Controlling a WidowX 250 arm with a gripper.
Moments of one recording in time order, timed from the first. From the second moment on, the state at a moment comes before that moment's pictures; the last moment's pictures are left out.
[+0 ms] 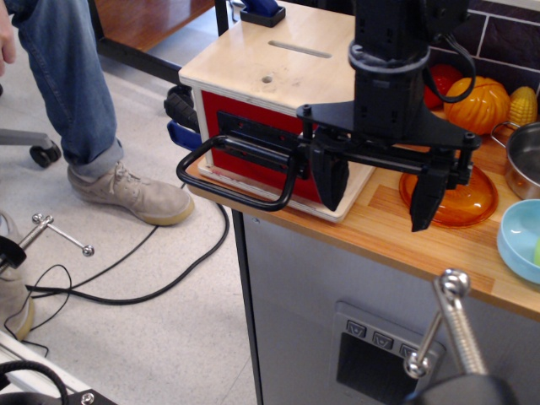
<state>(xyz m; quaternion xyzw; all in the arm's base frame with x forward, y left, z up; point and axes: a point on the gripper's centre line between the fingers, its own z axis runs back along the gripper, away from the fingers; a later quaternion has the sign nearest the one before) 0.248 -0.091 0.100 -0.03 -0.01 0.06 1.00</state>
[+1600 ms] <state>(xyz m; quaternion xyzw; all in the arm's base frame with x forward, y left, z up) 0.268 0.038 0.065 0.02 -0.06 -0.02 1.00</state>
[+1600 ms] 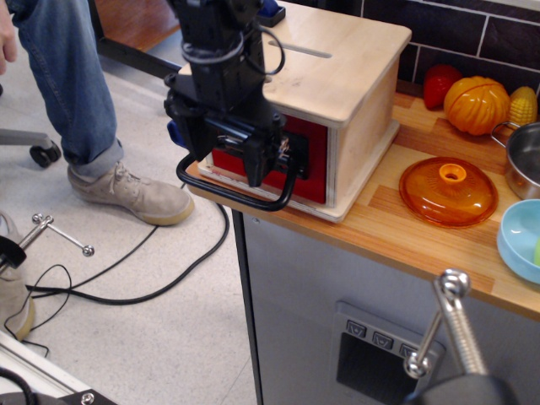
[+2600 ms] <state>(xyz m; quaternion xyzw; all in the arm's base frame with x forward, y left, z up) 0.204 0.029 0.020 0.04 -0.04 0.02 1.00</state>
